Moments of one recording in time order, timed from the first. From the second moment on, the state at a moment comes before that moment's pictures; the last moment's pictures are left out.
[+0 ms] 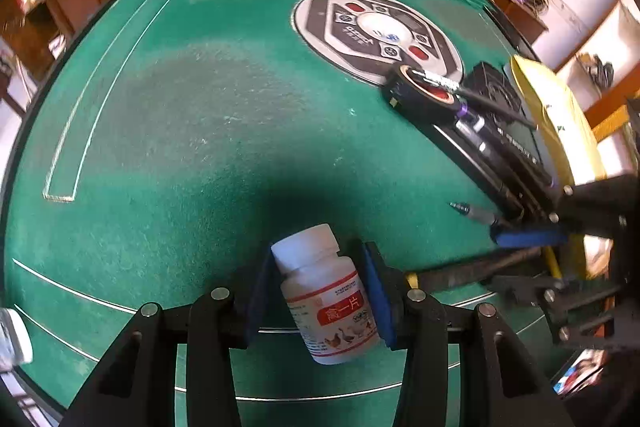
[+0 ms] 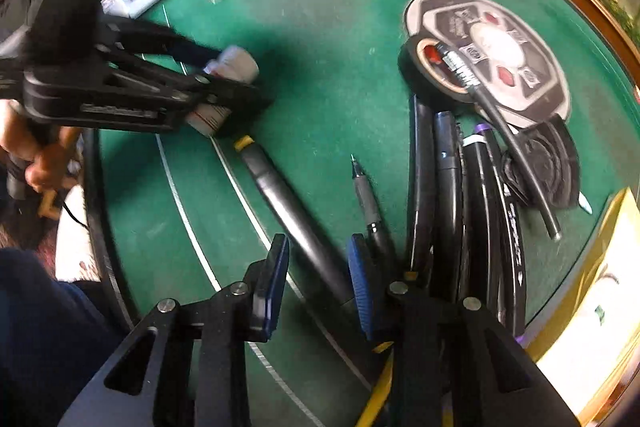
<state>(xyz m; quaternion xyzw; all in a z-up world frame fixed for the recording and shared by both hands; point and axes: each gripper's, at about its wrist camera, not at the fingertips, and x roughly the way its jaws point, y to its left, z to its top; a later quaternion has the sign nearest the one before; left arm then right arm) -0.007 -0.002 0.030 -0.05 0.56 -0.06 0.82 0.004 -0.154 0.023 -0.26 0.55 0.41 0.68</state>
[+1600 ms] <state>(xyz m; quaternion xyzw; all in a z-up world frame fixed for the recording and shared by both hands) 0.014 -0.191 0.127 -0.01 0.50 -0.24 0.83 0.009 -0.382 0.087 0.16 0.53 0.22 0.80</state>
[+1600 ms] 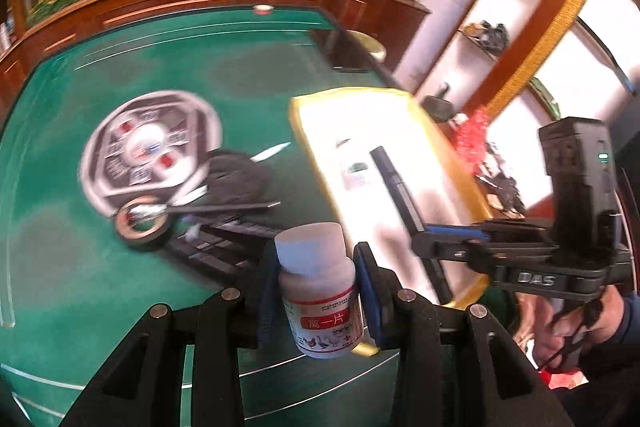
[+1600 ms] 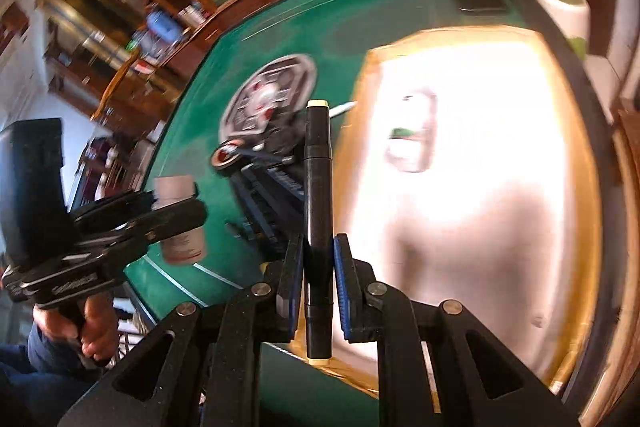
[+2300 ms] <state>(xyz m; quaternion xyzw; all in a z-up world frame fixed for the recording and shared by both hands) 0.037 -0.311 0.058 0.02 0.57 -0.26 0.78 0.024 -0.446 0.040 0.16 0.59 0.14 0.78</state>
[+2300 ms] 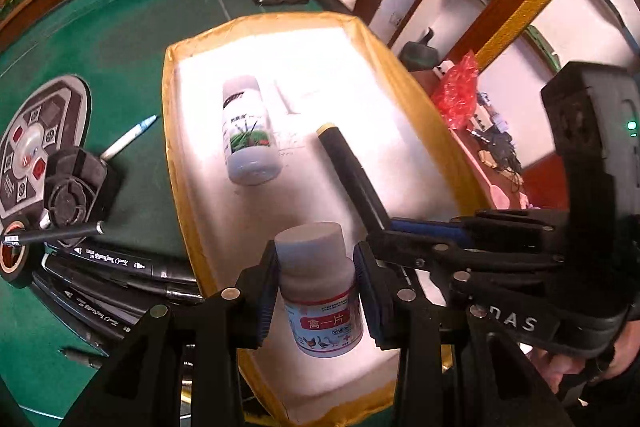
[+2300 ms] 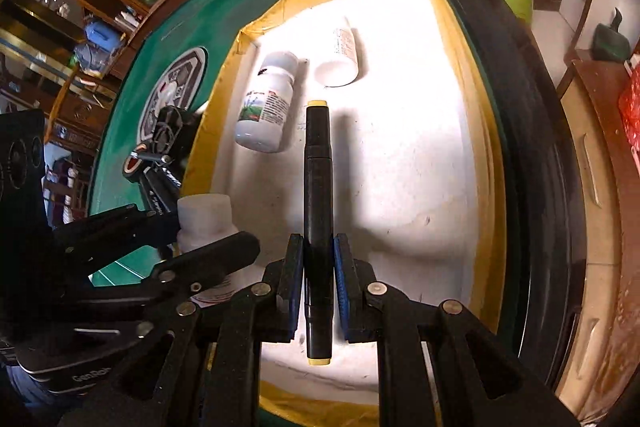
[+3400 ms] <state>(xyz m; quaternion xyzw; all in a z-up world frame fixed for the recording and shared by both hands) 0.030 -0.270 0.075 -0.05 0.56 -0.26 0.78 0.041 -0.434 0.043 0.13 0.60 0.17 0.77</state>
